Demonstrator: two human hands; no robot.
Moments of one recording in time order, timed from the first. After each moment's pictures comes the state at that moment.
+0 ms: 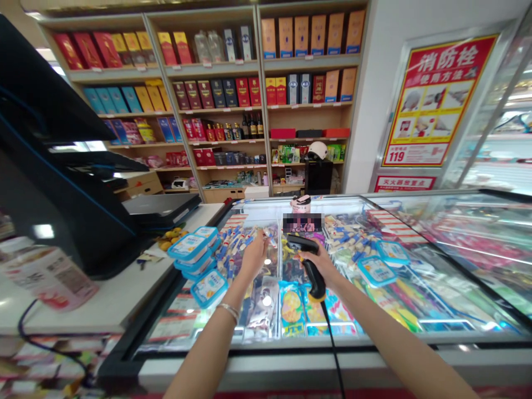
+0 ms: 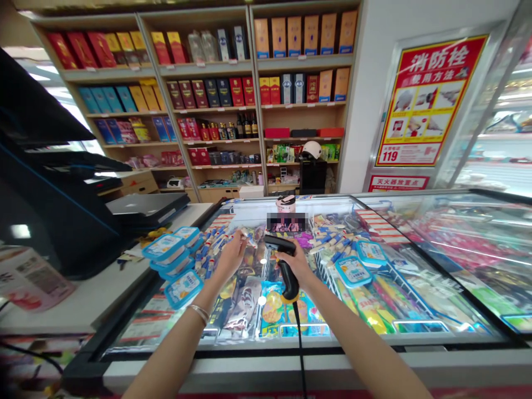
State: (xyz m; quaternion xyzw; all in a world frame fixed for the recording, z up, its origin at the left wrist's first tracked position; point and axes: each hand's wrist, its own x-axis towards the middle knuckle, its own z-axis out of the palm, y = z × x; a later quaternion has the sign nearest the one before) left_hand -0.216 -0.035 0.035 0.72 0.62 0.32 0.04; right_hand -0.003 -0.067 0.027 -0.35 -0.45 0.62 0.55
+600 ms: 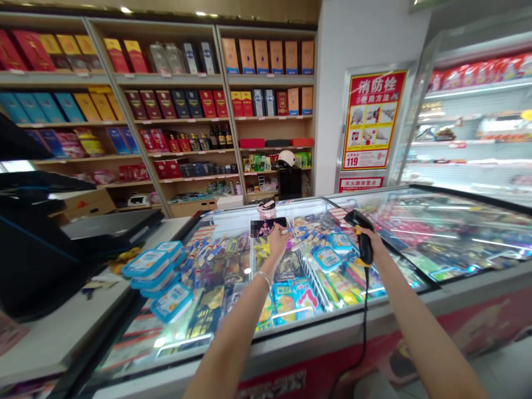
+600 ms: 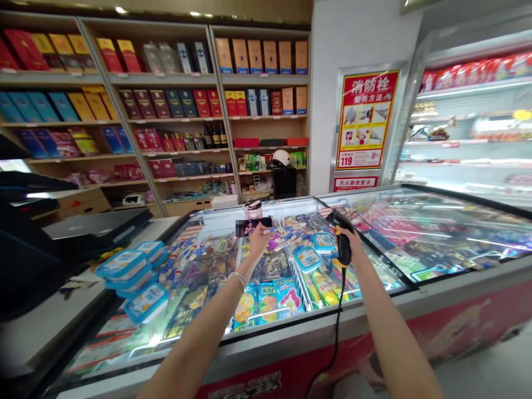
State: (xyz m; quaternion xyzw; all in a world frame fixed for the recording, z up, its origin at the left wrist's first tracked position) left_hand -0.036 0.018 0.029 0.66 0.51 0.51 0.21; right_hand 0.258 -0.079 0.037 -0.37 -0.32 0.47 0.74
